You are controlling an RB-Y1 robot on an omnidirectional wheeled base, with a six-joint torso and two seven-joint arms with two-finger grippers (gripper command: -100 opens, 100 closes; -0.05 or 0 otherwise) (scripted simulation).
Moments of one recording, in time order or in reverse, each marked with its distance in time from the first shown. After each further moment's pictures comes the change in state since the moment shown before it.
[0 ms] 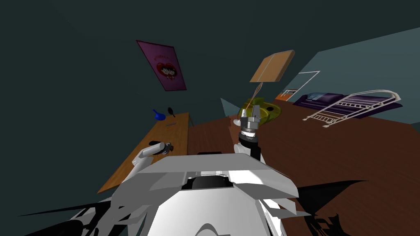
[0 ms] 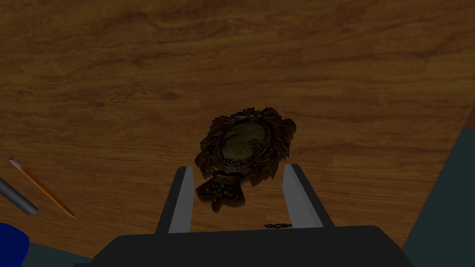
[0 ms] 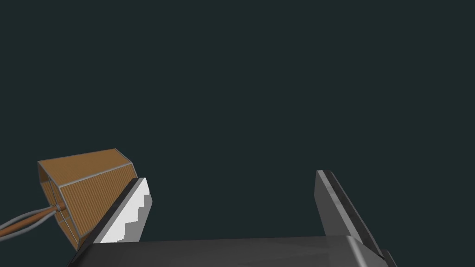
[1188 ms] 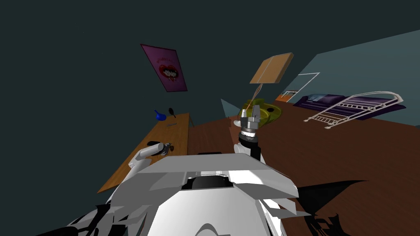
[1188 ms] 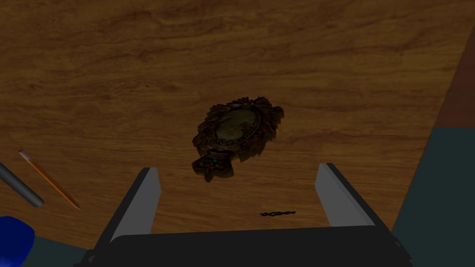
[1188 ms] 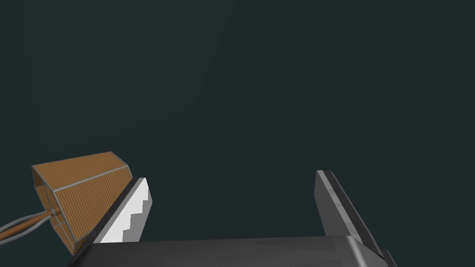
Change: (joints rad) left arm 0.058 -0.012 0.013 -0.124 -0.007 0.070 0.014; right arm 0.000 0.000 0.000 0.000 0.000 0.000 0.000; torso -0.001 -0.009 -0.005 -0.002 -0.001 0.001
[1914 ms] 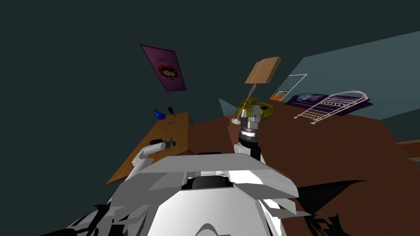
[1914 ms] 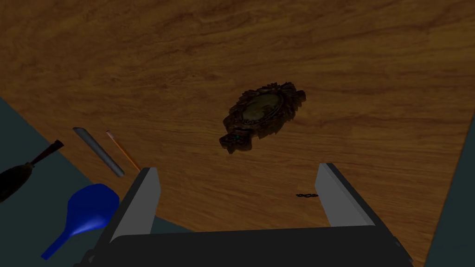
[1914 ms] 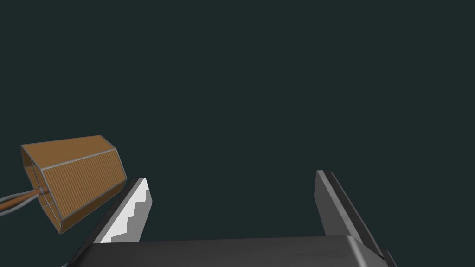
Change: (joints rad) left arm 0.017 -0.008 -0.057 -0.090 -0.048 -0.189 0.022; right arm 0.000 0.000 0.000 0.000 0.000 0.000 0.000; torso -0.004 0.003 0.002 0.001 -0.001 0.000
